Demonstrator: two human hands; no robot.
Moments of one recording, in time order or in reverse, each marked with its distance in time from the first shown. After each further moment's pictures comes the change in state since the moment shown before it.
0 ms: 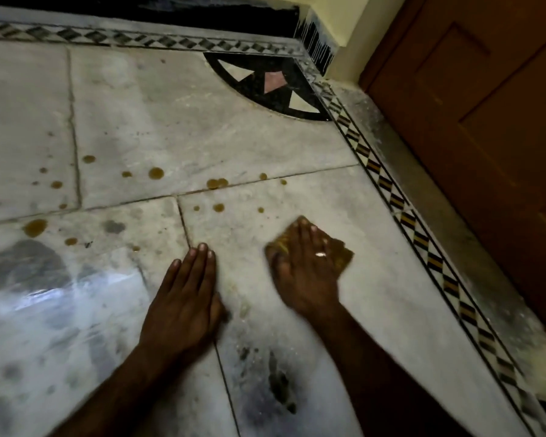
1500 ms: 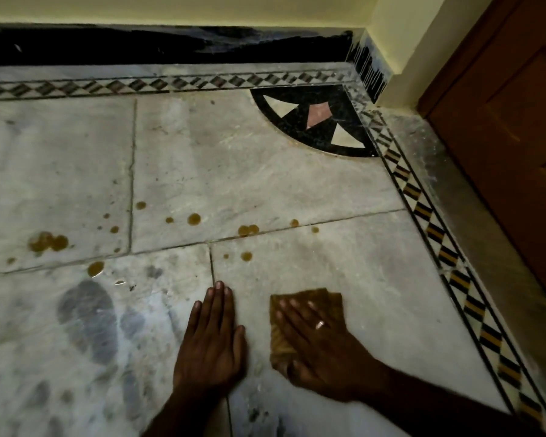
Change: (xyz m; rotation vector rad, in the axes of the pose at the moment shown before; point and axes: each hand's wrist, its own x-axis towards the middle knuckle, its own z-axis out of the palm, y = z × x) left_hand 0.023 0.023 -0.010 -0.002 -0.028 -0.285; right_hand 0.008 0.044 -0.012 -0.003 -0.186 -0.821
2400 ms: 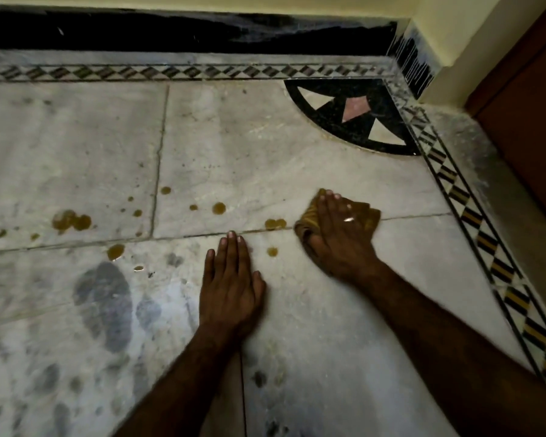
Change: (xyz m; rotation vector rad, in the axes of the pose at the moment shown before) left_hand 0.081 -0.017 0.006 0.089 0.060 -0.156; right_hand 0.157 0.092 -0.008 0.073 0.020 0.430
